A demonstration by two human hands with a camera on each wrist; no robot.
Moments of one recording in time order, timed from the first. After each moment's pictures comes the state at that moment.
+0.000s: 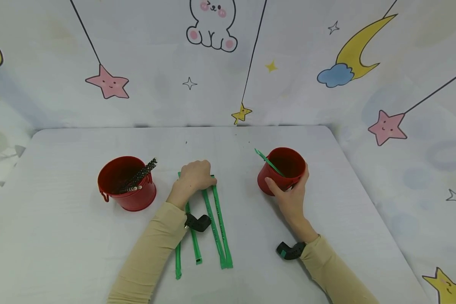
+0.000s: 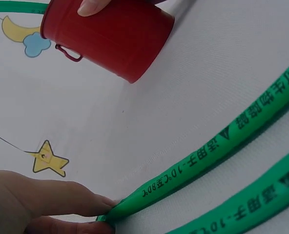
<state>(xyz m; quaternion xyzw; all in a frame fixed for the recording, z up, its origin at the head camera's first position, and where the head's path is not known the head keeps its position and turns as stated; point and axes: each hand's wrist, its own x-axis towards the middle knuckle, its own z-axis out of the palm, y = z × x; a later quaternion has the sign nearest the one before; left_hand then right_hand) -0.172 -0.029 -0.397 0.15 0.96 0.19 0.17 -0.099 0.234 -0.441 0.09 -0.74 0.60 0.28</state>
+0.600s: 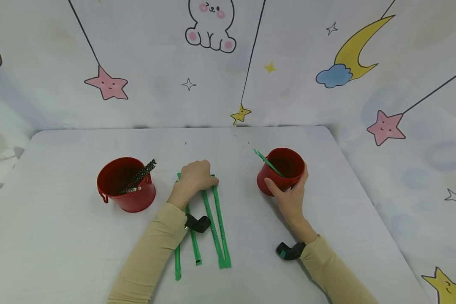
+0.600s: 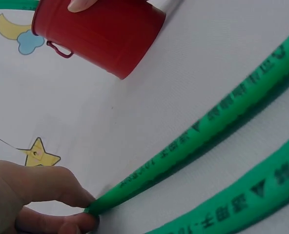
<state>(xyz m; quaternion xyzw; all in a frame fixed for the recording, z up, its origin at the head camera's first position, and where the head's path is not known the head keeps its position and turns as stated) -0.175 -0.026 -0.402 0.13 0.96 0.21 0.16 -0.098 0.235 -0.441 0.08 -0.75 0.60 0.27</state>
